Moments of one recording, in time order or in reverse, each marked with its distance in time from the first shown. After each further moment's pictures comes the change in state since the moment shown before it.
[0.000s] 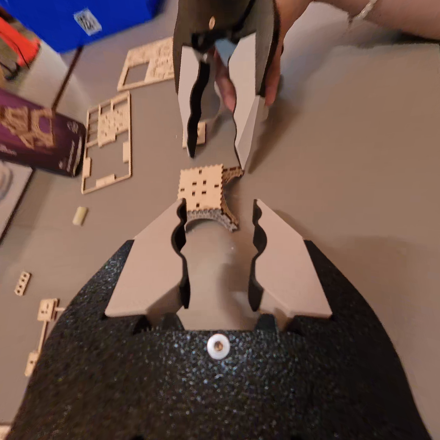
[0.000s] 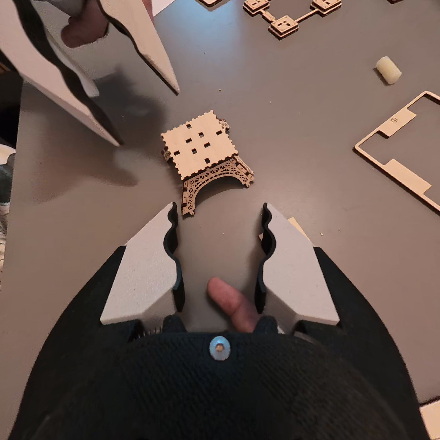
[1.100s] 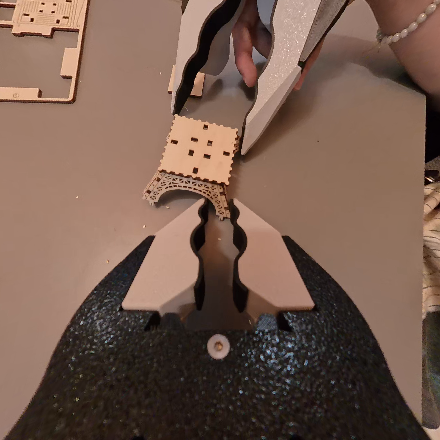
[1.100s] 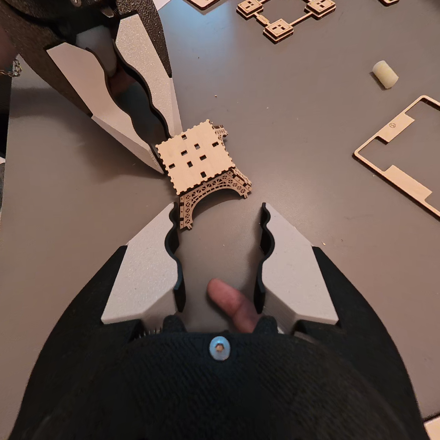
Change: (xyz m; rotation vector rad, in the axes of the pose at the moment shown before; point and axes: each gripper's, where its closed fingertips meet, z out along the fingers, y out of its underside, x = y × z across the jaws) left arm 0.010 0.036 0.029 -0.047 0.174 -0.363; right arm 0.001 -0.006 0.008 -0.001 0.029 0.013
